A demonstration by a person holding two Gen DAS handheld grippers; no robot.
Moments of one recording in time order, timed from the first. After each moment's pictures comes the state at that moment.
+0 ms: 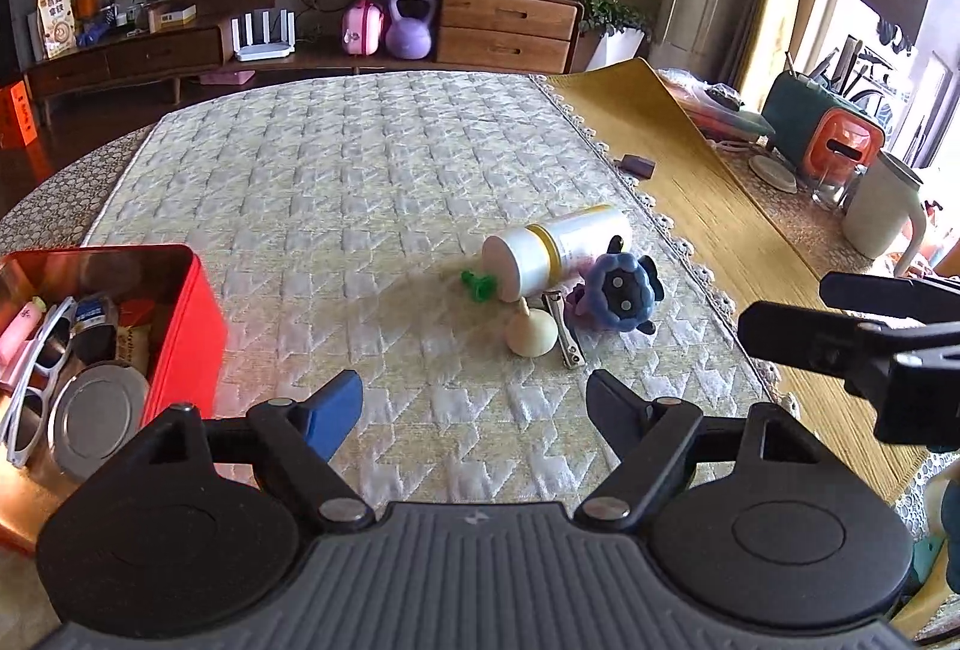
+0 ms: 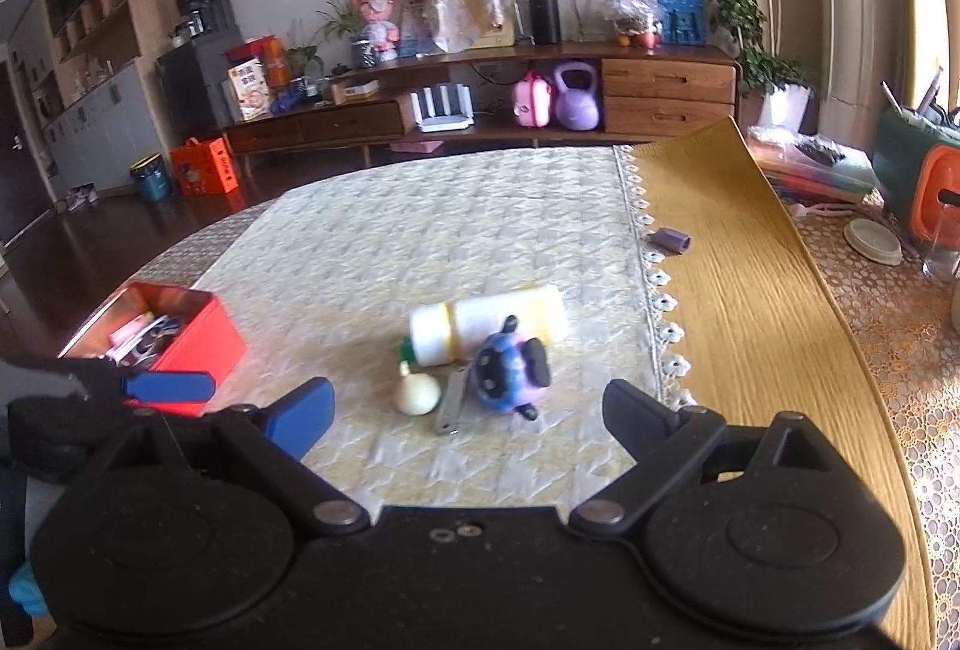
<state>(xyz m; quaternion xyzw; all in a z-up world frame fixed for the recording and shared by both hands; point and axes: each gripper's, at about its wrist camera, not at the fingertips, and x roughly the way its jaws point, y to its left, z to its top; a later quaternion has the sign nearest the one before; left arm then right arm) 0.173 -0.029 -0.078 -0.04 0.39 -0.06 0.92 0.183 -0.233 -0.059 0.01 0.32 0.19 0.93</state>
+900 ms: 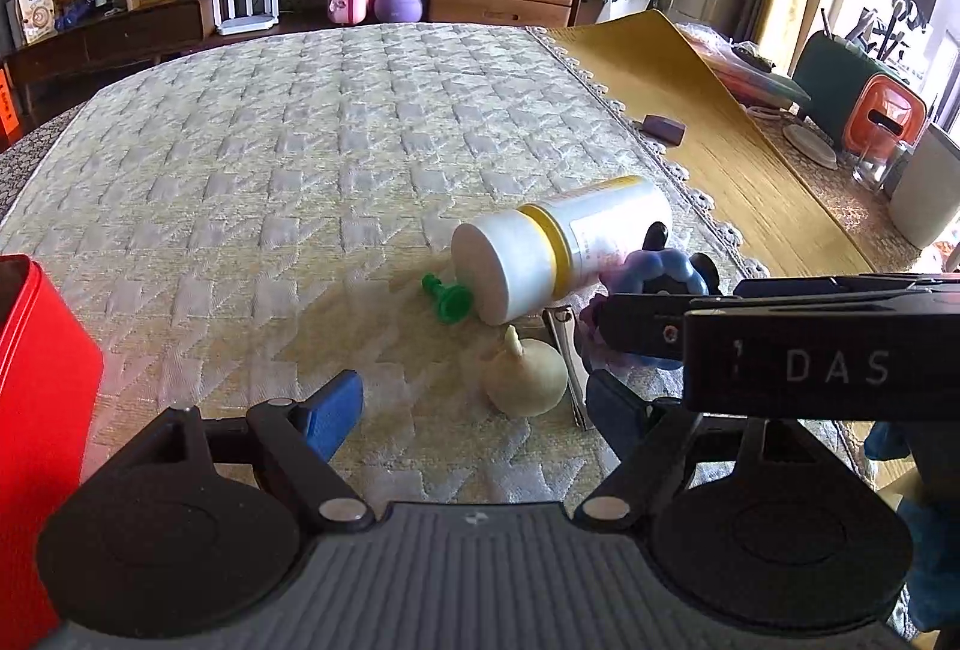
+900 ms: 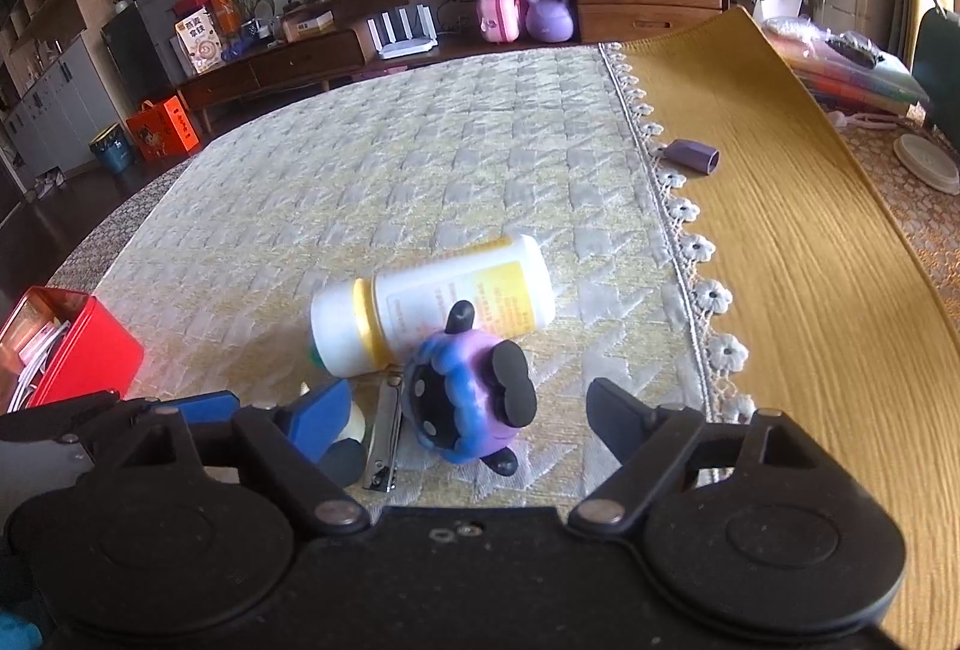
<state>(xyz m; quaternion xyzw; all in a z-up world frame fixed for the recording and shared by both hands) 0.250 -0.057 -0.136 -0.04 0.41 -0.06 0.91 0.277 -0.215 -0.119 0.03 0.40 0.17 0.90</state>
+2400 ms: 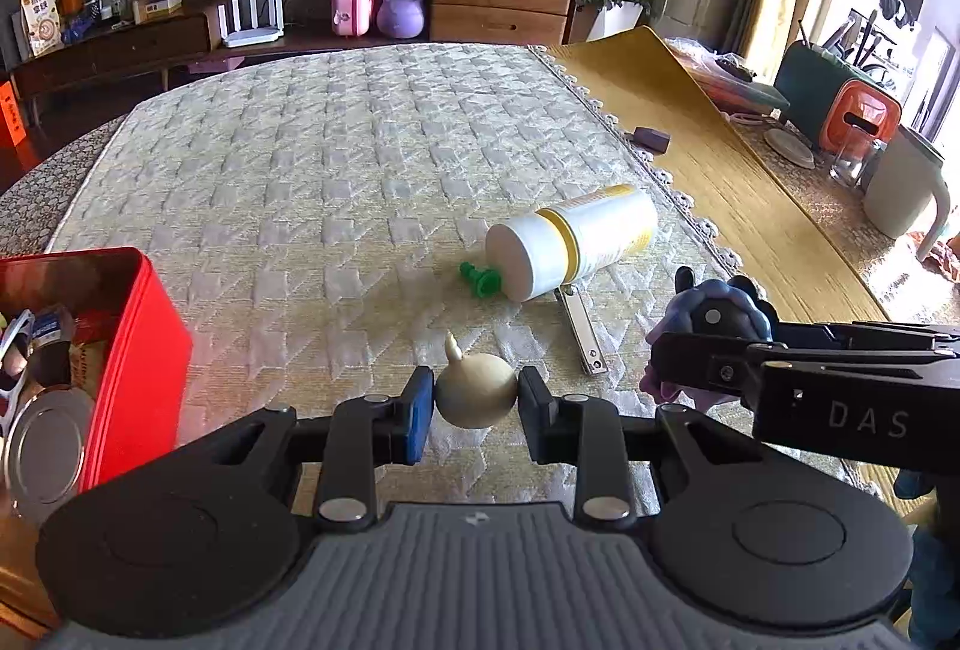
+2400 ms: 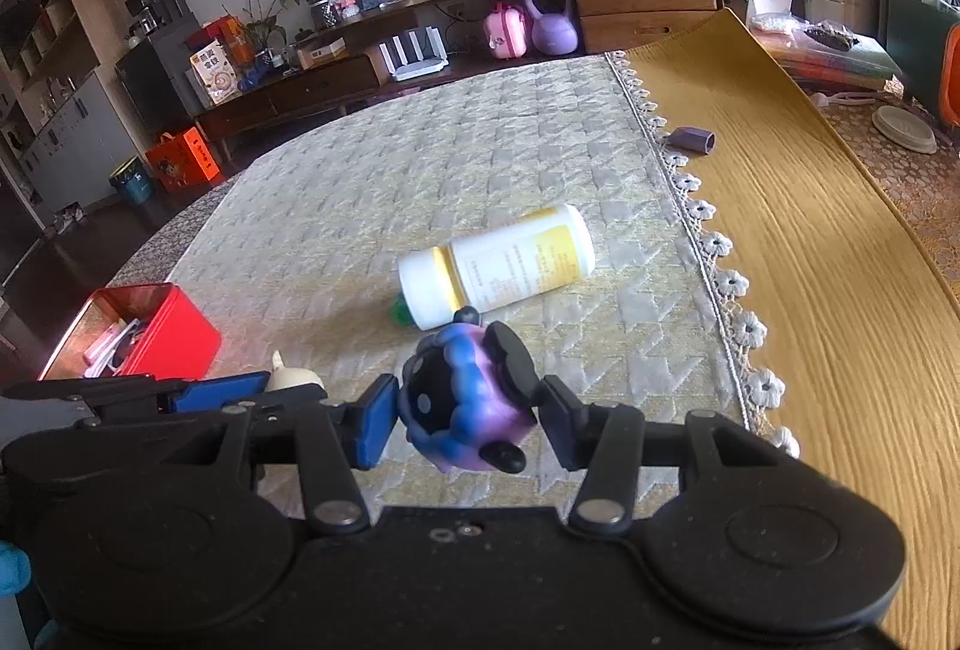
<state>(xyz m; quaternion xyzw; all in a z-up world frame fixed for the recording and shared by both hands) 0.200 -0.030 -0.098 -0.03 0.40 -0.06 0.91 0.212 -0.213 -0.093 0.07 0.38 0.18 0.90</state>
